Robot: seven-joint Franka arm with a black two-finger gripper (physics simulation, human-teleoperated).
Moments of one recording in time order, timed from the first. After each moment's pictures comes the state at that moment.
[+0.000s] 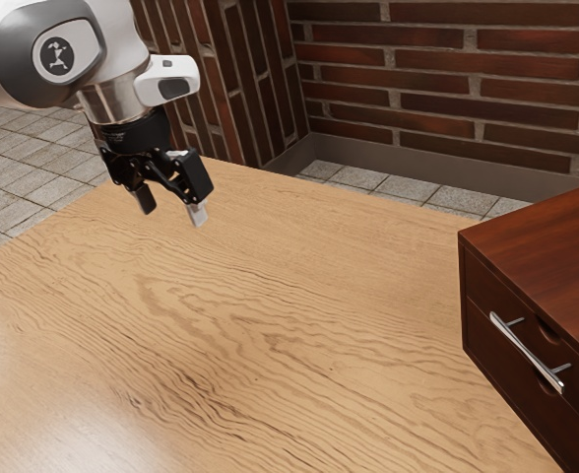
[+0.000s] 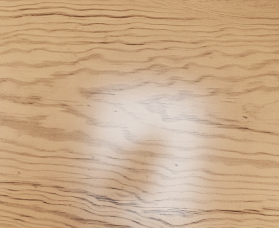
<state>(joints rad) -0.15 -0.02 0.28 -1.46 0.01 1.51 0.04</state>
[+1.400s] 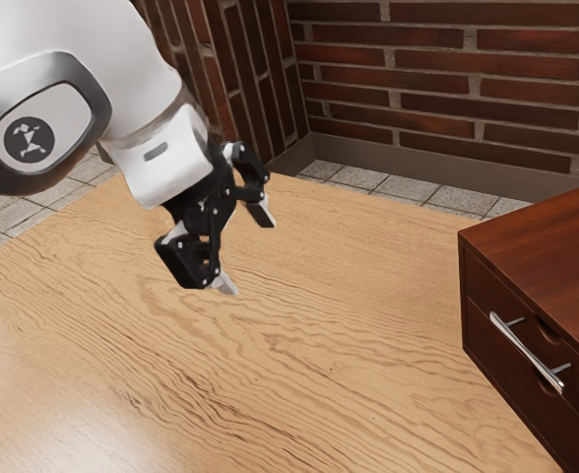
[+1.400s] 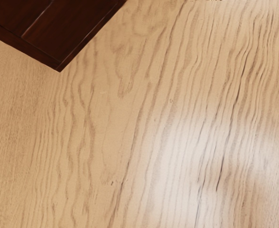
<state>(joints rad) -0.53 -0.33 0.29 -1.83 0.04 1.83 1.22</state>
